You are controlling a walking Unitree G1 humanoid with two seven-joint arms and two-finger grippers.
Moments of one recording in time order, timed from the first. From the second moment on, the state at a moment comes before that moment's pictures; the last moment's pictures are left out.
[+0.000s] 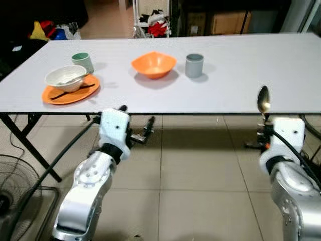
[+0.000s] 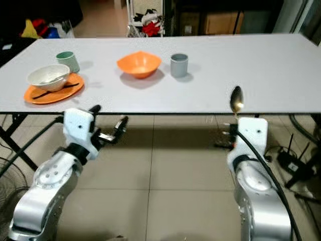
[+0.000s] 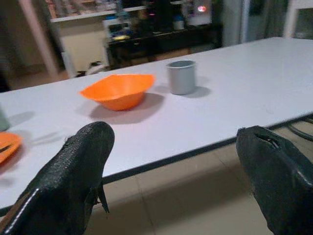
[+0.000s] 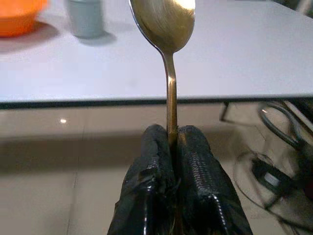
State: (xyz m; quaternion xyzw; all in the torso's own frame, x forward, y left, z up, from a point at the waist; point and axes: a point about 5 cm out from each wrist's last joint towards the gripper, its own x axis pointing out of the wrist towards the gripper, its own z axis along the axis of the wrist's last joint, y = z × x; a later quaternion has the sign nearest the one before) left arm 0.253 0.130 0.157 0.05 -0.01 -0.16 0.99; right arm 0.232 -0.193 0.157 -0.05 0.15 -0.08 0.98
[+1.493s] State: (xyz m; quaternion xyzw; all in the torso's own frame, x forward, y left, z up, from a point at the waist) left arm 0.253 0.141 0.154 0.05 0.00 -0.14 0.99; right arm 0.233 -0.173 0.149 -0.07 0.18 0.01 0.98
